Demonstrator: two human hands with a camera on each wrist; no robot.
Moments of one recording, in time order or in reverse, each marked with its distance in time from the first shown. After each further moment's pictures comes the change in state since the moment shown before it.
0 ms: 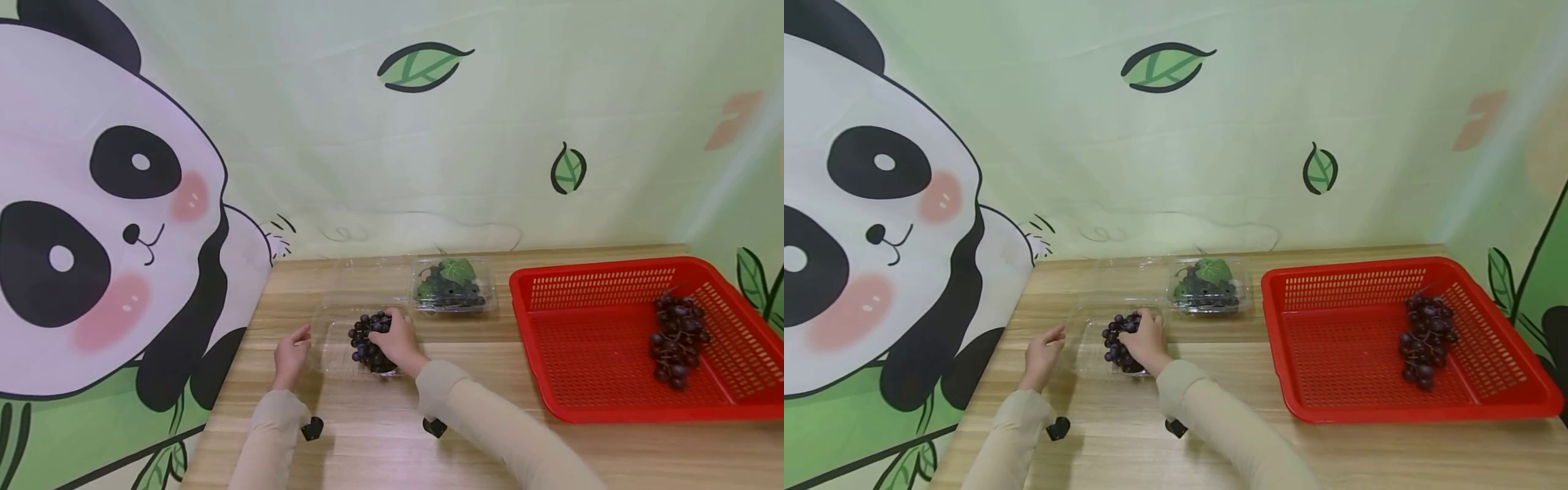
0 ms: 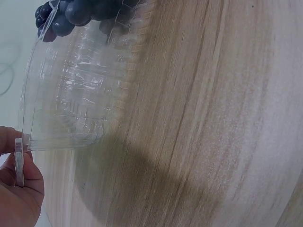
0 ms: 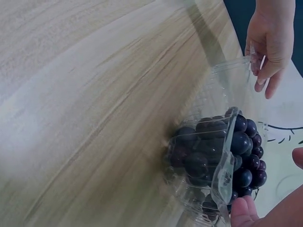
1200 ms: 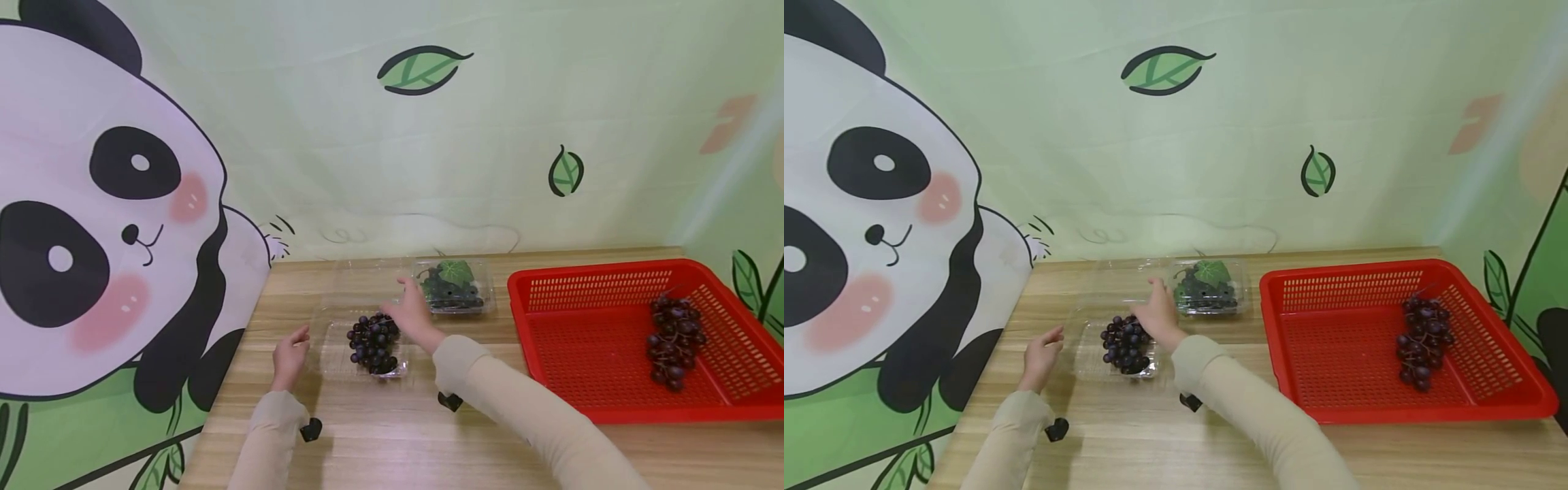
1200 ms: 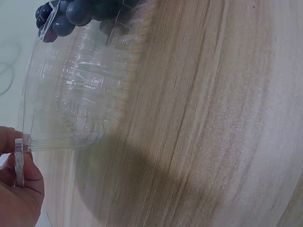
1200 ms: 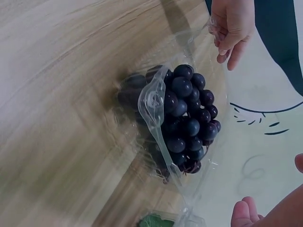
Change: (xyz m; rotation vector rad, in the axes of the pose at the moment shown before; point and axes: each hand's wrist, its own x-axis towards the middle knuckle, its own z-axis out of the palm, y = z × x) left_hand 0.002 -0.002 0.003 0.024 0.013 0.003; right_hand 0.016 -0.036 -0.050 0.022 -0.006 -0.025
